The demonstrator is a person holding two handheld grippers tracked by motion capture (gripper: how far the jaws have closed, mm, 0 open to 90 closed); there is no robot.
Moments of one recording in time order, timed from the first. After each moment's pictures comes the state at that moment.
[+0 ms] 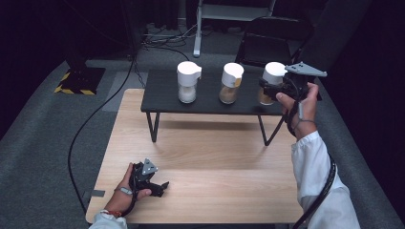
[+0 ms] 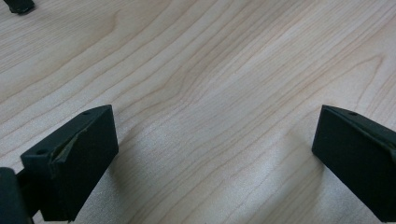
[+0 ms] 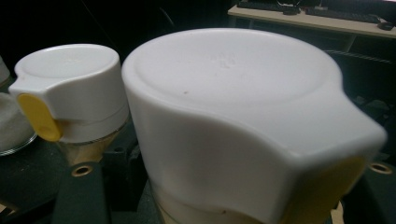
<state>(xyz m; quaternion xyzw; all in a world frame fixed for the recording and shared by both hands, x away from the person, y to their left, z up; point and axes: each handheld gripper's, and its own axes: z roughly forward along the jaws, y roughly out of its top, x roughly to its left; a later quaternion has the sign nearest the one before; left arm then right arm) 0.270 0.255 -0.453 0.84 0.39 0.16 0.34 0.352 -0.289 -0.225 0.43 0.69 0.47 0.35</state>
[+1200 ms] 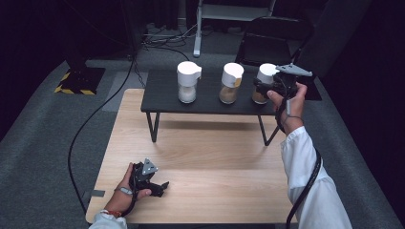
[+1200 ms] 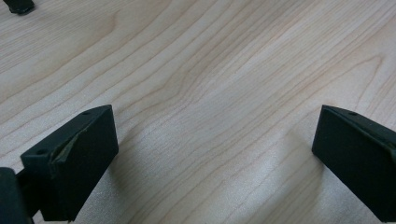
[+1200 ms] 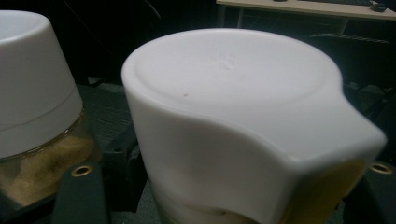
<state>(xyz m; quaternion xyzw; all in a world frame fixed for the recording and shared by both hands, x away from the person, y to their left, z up) 0.270 0.255 -0.453 0.84 0.39 0.15 0.34 0.384 -0.275 -0.251 0.46 0.67 0.46 0.35</state>
